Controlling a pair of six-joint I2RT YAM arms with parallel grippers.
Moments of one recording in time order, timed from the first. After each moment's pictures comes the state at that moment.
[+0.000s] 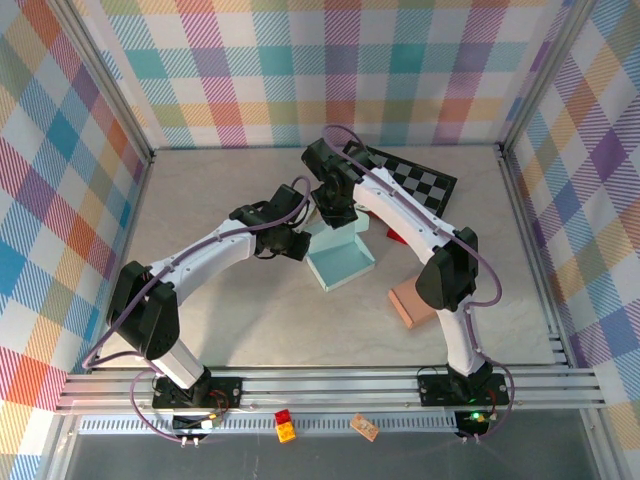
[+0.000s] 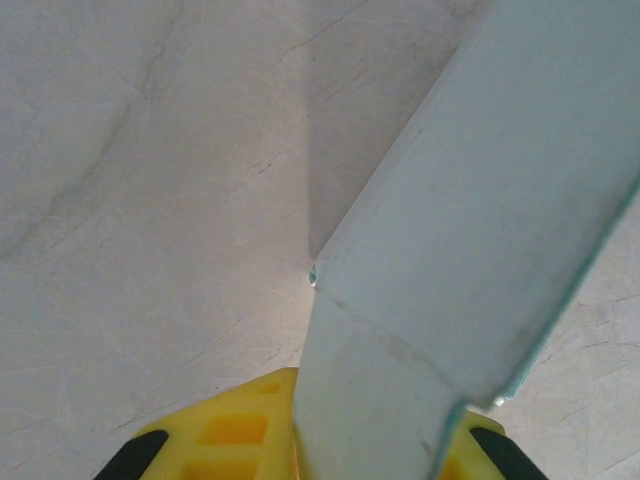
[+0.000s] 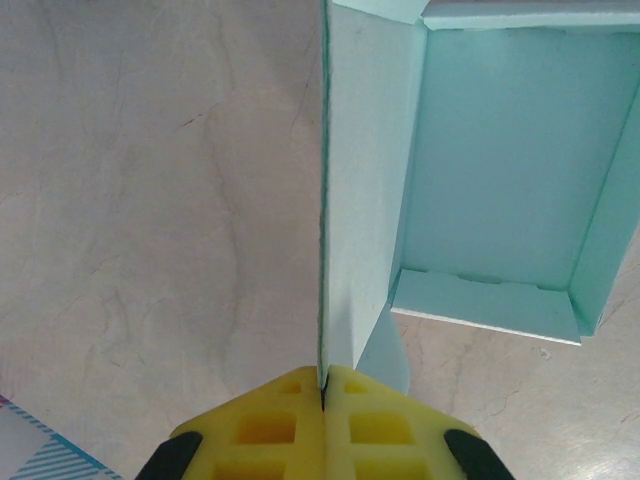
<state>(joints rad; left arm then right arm) -0.63 1.62 1.28 -0.74 -0.01 -0.17 0.73 2.10 2.19 -1.31 0.07 1.74</state>
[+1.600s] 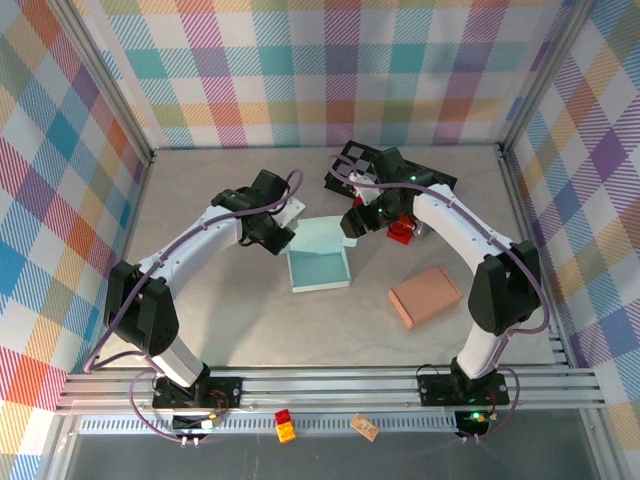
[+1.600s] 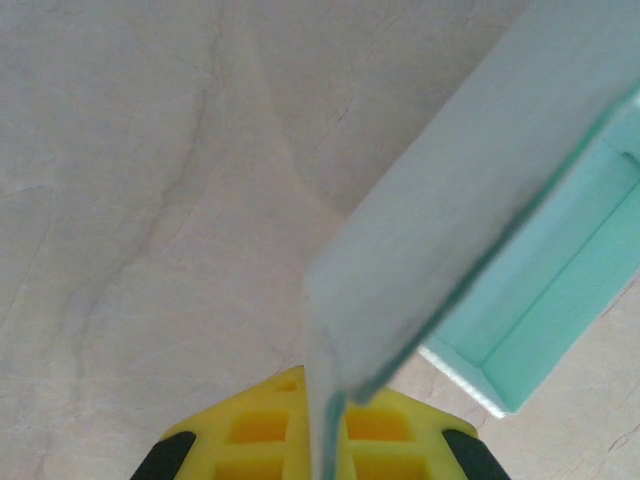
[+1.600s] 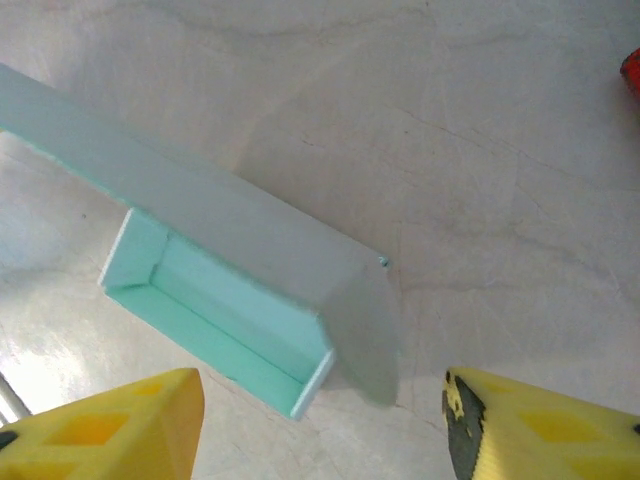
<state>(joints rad) -0.50 1.62 1.38 -0.92 0.01 0.21 0.47 1.75 1.54 -0.92 -0.37 -0.07</state>
